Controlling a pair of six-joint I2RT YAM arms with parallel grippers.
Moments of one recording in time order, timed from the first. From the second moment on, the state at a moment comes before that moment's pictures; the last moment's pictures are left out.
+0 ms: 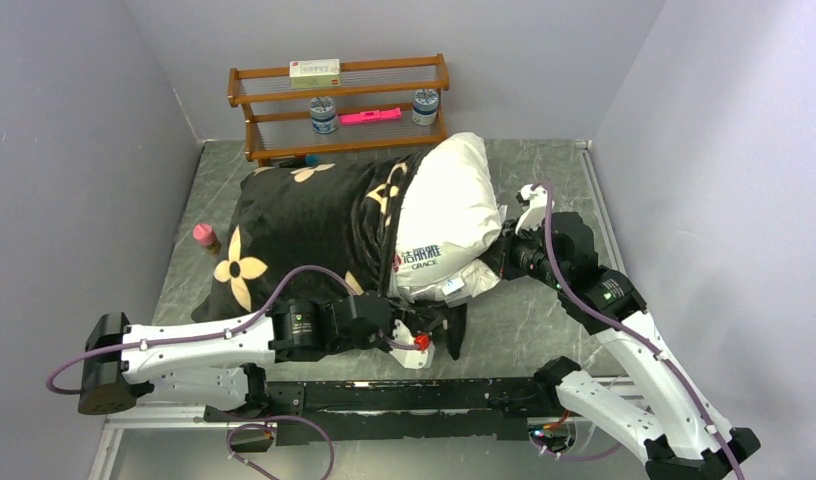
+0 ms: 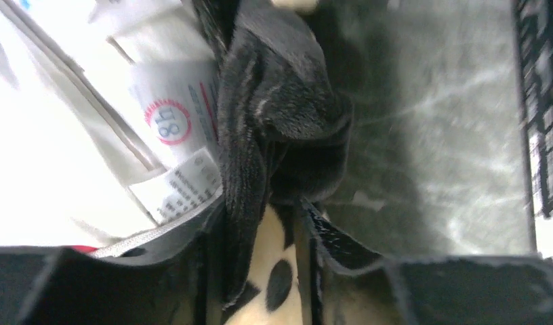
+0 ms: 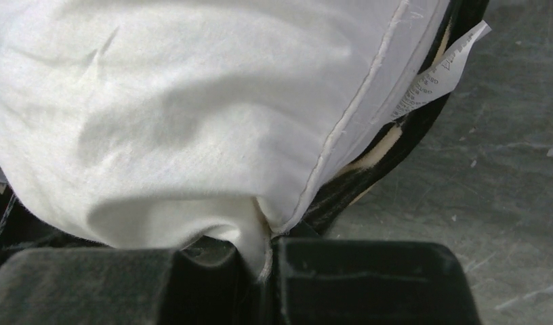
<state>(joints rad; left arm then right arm) -1.33 1.11 0.86 -0.45 -0.26 0.82 0.50 0.78 0.98 -0.67 -0.08 0.33</state>
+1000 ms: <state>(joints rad) -1.48 1.45 1.02 -0.20 -0.11 0.89 0.48 0.81 0.95 -0.55 -0.18 0.33</state>
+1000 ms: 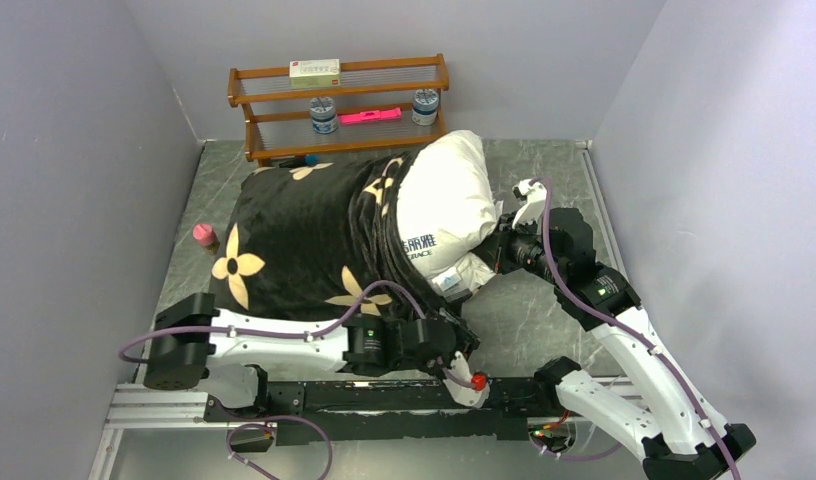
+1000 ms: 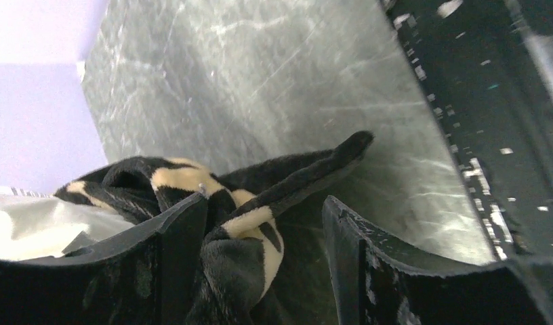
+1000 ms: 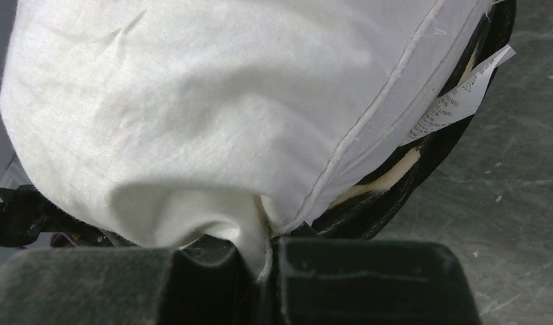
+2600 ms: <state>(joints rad) -1.40 1.47 0.83 -0.40 -0.52 0.50 0.52 0.86 1.12 -0.76 0.08 0.26</state>
